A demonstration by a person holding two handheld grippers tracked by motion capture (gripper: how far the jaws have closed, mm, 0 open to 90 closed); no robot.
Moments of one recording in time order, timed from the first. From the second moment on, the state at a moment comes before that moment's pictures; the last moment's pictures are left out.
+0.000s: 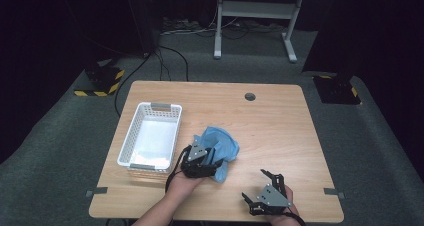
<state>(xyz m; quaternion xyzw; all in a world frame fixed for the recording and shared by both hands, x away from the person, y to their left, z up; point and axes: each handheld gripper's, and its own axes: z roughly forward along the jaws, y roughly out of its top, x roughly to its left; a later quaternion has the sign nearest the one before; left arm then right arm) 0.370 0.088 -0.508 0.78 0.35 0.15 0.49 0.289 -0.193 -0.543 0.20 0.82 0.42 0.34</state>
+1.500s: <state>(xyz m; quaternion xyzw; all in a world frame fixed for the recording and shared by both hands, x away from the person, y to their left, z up) 0.364 0.099 -0.483 0.76 0.34 0.16 0.53 0.289 -0.192 -0.543 0.20 0.82 0.42 0.34</state>
